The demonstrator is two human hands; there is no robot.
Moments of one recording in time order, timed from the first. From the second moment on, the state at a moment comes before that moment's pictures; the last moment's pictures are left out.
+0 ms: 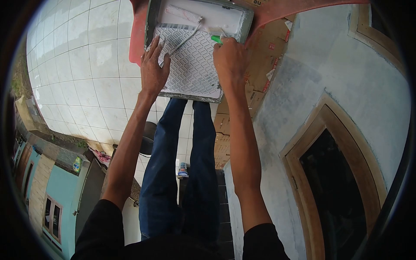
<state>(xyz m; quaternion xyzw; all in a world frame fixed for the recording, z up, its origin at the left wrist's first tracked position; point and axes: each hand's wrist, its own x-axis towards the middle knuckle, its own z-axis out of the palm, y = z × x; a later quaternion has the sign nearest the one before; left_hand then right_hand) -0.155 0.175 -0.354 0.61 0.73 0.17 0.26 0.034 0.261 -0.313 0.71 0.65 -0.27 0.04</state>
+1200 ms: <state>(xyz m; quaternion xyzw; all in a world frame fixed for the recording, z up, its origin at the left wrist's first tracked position) -0.175 0.170 -0.373 0.63 0.72 0.15 0.25 0.024 0.261 -0.305 0.76 0.61 -0.19 0.08</state>
